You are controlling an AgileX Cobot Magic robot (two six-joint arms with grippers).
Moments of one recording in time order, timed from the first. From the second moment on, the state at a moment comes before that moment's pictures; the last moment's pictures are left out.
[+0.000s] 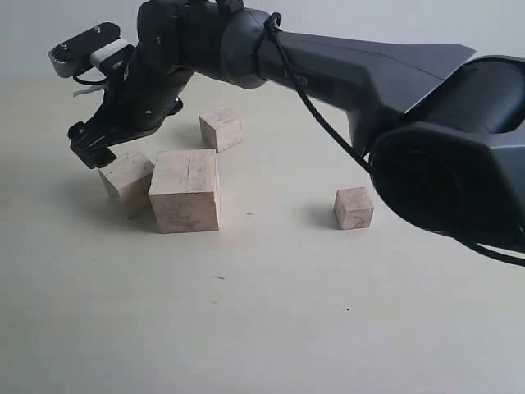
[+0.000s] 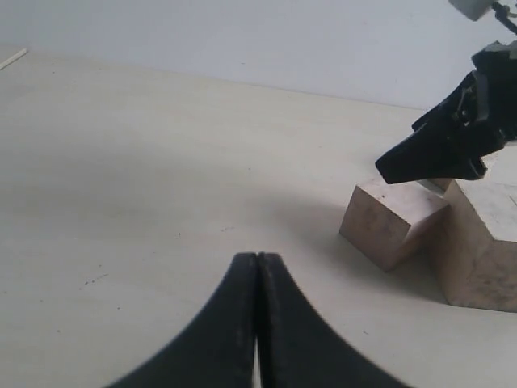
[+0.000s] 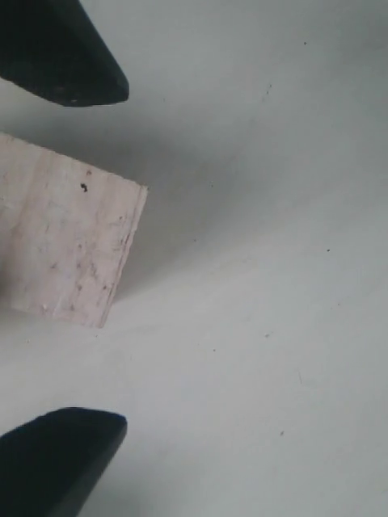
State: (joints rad) left arm -0.01 0.01 0.00 -0.03 0.37 -0.11; right arm 0.93 2.47 -2.21 0.23 0.78 -0.28
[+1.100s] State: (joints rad) left arm -0.01 0.01 0.00 -0.03 0.37 -0.11; right arm 0.94 2.51 -2.21 0.21 0.85 -0.26
